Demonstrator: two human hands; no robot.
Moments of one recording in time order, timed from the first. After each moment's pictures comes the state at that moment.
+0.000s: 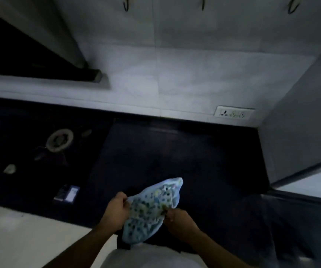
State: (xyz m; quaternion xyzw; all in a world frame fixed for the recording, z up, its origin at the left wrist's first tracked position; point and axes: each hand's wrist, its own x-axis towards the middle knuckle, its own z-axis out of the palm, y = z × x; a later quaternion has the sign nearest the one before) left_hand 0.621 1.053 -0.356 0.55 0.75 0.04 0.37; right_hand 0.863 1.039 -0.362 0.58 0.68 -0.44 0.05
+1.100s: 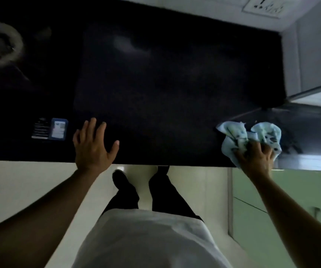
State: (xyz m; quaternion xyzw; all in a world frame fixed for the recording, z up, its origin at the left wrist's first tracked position) left_hand 0.481 1.034 -0.470 0.74 0.67 0.06 0.11; right_hand 0.968 0.941 -0.403 0.90 0.42 -0.12 0.02
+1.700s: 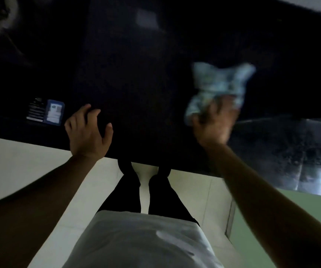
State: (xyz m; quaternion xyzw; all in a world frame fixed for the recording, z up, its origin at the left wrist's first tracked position) left_hand 0.493 1.043 -0.475 0.67 0.73 0.09 0.05; right_hand 0.856 1.083 -0.463 0.75 0.66 -0.08 -0.04
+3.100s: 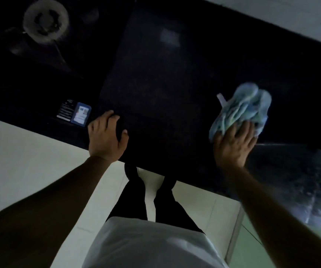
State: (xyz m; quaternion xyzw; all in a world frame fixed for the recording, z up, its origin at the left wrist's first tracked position) left_hand 0.491 1.043 -0.471 0.66 0.74 0.10 0.07; right_hand 0.861 1.075 -0.459 0.78 0.62 -0.09 0.03
